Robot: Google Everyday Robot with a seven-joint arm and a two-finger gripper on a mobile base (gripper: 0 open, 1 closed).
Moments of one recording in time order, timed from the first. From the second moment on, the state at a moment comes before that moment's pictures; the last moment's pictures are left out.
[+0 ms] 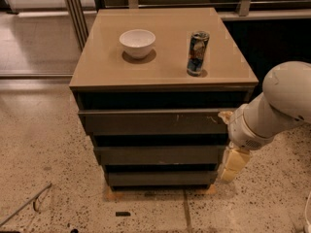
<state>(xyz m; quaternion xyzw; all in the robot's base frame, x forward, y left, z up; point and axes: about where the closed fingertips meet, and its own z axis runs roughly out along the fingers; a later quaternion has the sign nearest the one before) 0.453 -0.178 0.750 -0.63 0.75 0.04 0.17</state>
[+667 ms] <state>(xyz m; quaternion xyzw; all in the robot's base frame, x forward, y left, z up) 0.451 -0.157 0.597 -0.64 0.75 0.07 0.16</state>
